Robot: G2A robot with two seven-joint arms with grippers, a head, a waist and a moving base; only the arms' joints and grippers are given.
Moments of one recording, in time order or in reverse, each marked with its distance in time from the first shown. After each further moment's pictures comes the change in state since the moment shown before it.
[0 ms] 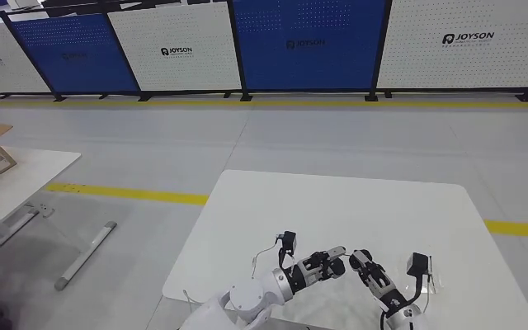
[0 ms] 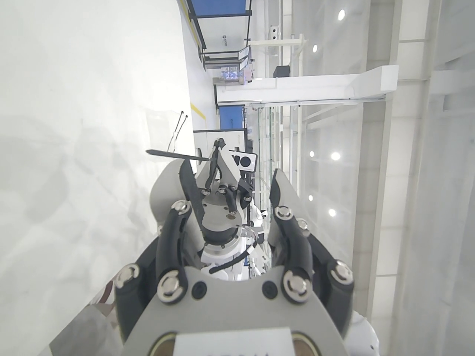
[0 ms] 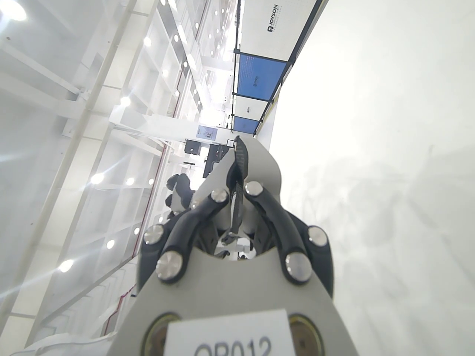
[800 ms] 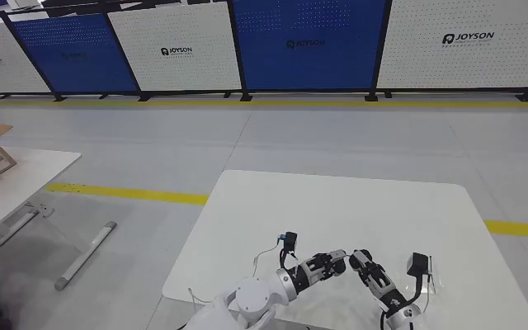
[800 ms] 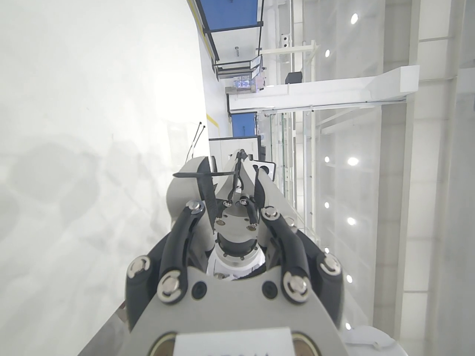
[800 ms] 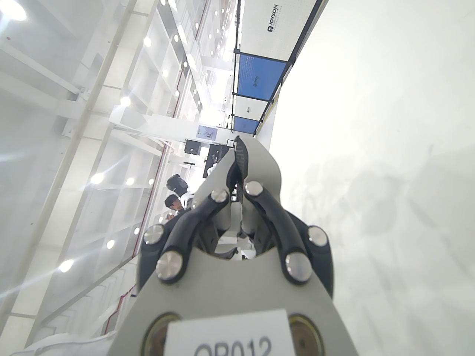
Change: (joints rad) left arm -0.032 -0.014 0.041 0.044 0.043 0.014 0.059; right arm 0.000 0.000 0.000 0.000 0.000 0.000 0.000
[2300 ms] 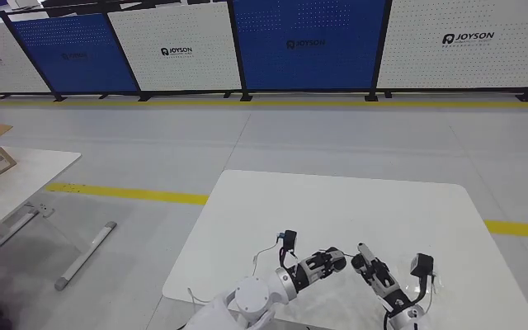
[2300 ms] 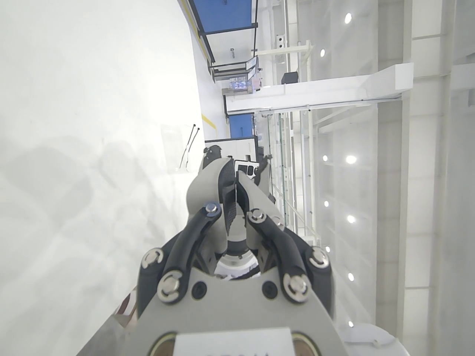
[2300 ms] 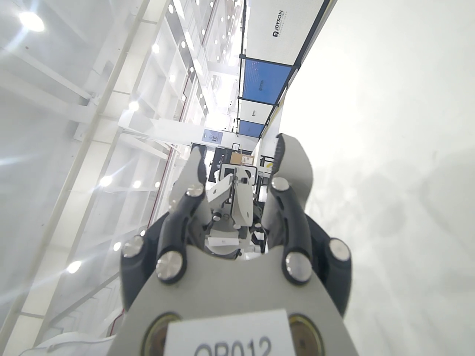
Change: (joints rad) left arm 0.012 0.000 -0.022 -0.018 0.014 -0.008 0.001; right arm -0.016 -0.002 0.026 -0.005 0.034 -0.034 0.000
